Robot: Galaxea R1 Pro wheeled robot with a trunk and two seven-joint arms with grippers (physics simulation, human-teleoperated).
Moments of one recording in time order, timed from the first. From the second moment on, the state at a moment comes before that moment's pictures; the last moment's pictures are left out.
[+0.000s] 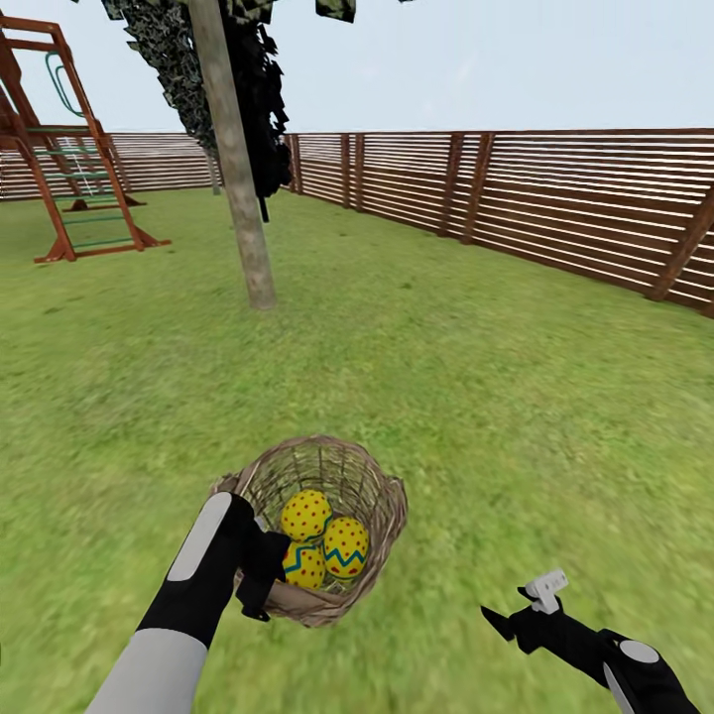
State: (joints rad) left arm -0.57 -0.13 0.00 -1.13 1.63 0.27 1.46; right arm -0.21 -0.24 -0.12 -1.03 0.04 0.20 0.66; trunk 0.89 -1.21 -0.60
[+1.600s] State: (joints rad) left arm -0.57 -0.12 0.00 -1.11 1.63 0.28 1.49; right arm -0.21 -0.24 -0.12 -1.02 0.03 0.19 0.66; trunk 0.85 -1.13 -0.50
